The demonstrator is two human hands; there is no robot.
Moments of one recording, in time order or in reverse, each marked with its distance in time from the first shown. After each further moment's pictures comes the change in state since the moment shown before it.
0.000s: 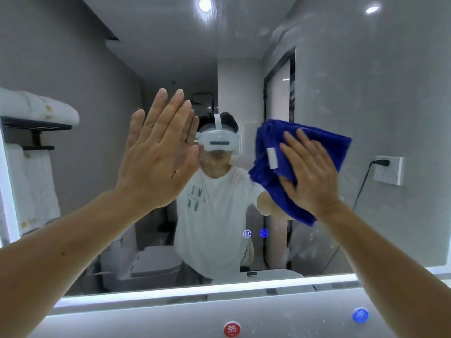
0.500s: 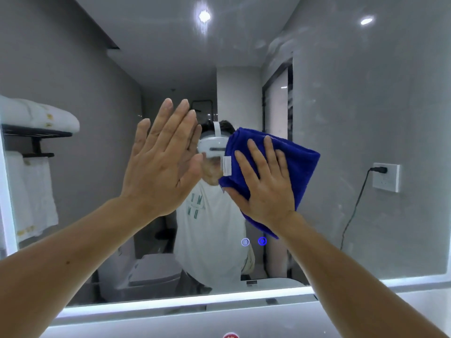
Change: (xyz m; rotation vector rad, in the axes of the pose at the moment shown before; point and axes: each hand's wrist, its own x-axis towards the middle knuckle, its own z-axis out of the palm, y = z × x) left_hand 0.003 0.006 0.003 0.006 -0.004 0.013; right_hand 0.024 -0.071 0.024 0.013 -0.074 0.072
